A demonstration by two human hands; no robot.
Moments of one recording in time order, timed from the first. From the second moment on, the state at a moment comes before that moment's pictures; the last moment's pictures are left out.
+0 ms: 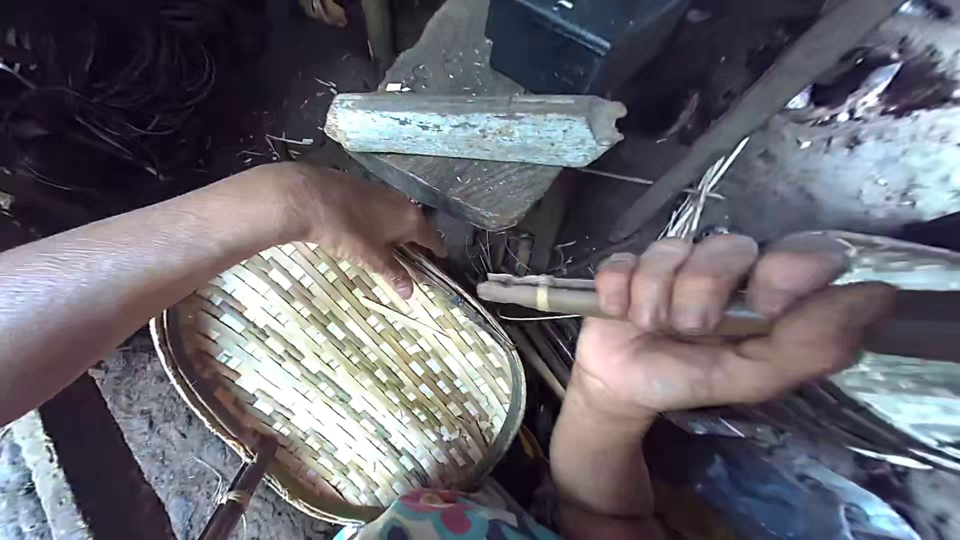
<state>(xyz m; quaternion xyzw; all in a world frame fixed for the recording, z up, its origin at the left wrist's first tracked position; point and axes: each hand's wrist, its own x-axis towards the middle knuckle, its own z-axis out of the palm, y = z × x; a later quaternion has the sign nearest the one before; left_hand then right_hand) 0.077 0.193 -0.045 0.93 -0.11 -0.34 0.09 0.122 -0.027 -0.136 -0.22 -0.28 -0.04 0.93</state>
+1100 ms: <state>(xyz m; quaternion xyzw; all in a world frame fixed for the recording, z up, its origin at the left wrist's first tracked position) 0.046 0.199 -0.101 0.96 -0.23 -0.15 -0.01 0.090 0.042 -0.190 -0.38 -0.51 -0.03 0.77</state>
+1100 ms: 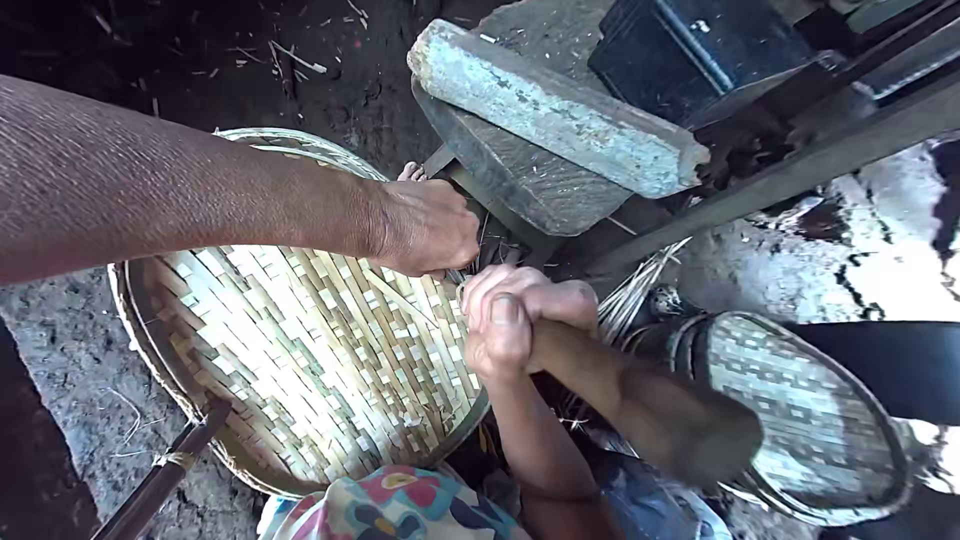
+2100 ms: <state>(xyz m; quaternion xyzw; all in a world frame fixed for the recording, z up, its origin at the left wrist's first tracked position) -0.293 0.161 -0.229 0.59 0.47 0.21 0.62 0.020 -0.130 -0.300 -0.74 -0.29 0.26 0.54</state>
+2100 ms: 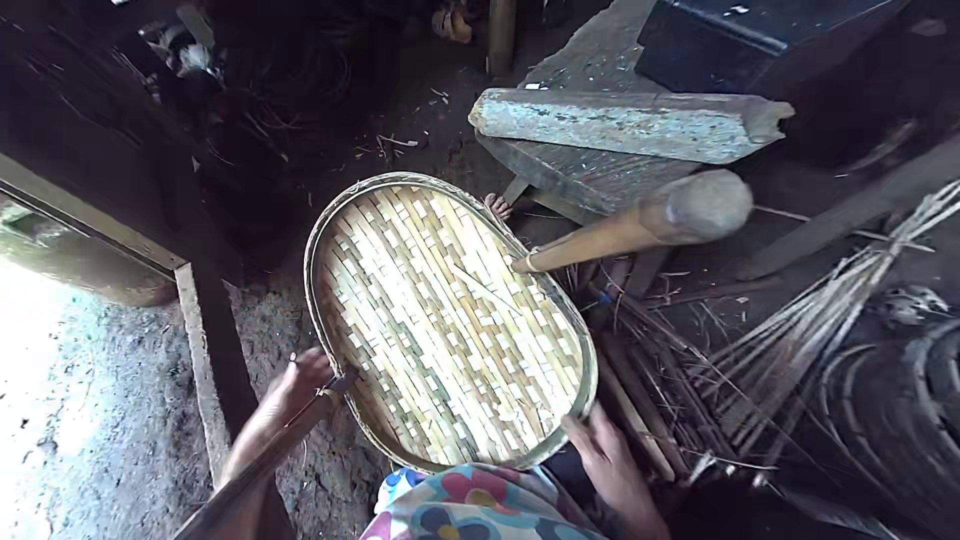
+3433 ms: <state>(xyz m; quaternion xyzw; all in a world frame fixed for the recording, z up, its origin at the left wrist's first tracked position) -0.113 0.181 -0.078 0.28 0.10 0.60 0.74 0.338 0.058 -0.028 -0.92 -0.35 0.10 0.13</state>
